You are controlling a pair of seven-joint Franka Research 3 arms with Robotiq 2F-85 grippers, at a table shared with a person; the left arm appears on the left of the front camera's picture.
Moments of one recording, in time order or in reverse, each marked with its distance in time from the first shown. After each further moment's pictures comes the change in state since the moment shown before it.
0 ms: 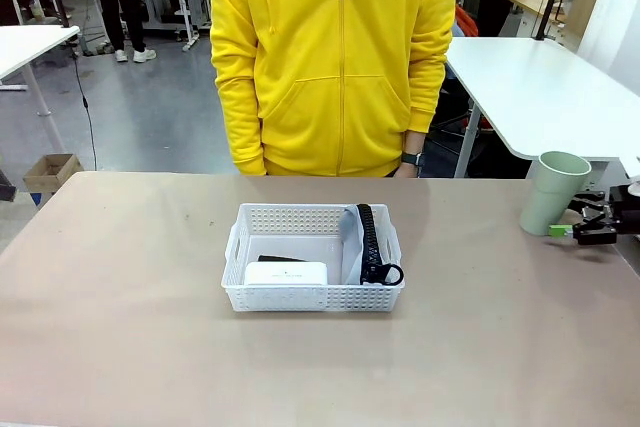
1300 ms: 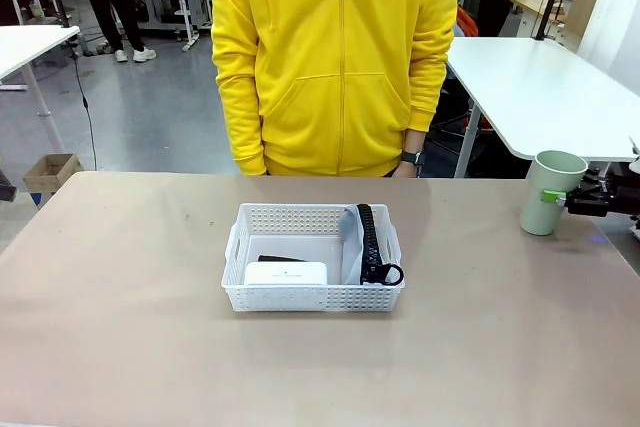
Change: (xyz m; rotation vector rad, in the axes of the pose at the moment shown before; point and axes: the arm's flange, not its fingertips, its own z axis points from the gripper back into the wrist) left arm 0.000 0.000 0.000 0.000 0.000 0.000; right arm 0.041 -0.002 -0.014 -0.008 -0.231 -0.014
